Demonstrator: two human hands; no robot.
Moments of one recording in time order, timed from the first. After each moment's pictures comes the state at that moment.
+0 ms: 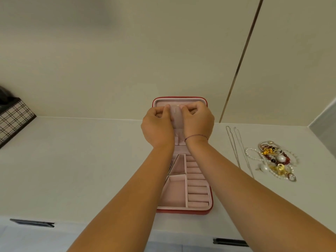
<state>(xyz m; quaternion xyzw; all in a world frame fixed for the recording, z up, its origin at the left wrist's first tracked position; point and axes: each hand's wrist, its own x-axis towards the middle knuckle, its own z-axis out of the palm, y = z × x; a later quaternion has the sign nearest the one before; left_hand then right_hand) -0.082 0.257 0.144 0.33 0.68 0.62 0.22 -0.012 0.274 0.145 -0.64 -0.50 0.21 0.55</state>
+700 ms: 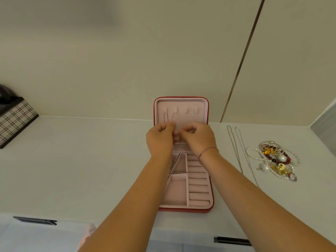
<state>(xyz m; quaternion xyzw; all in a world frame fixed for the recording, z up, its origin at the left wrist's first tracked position) -0.085 0.230 0.128 0.28 0.63 0.59 0.41 0.010 0.242 0.129 -0.62 -0.58 0.35 0.39</state>
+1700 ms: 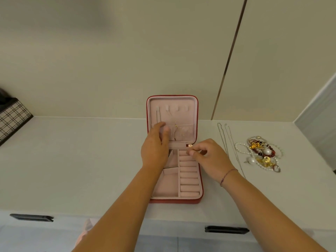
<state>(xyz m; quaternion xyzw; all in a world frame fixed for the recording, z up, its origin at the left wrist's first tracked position) -0.094 0.212 0.092 0.59 0.67 0.42 0.16 0.067 0.184 0.119 -0.60 -0.68 0.31 0.29</state>
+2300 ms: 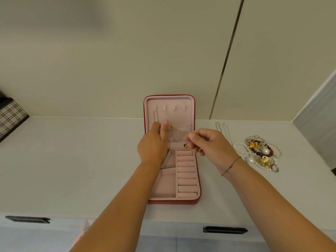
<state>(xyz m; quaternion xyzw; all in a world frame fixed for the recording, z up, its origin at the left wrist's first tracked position) -0.088 0.220 0.103 0.59 0.73 0.34 0.11 0.069 0.190 0.152 -0.51 -0.60 0.47 0.39</state>
